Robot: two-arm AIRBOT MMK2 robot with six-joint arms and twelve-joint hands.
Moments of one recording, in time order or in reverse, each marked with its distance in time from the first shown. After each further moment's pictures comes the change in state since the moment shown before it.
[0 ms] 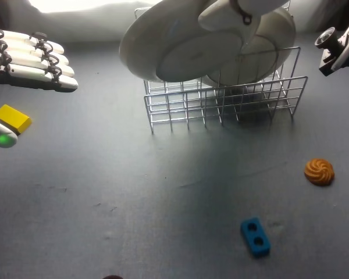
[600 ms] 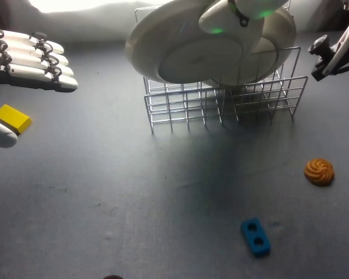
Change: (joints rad) left arm 0.000 0.000 -0.002 0.000 0.001 0.000; right arm -0.044 -0.038 0.079 0.020 0.018 0.083
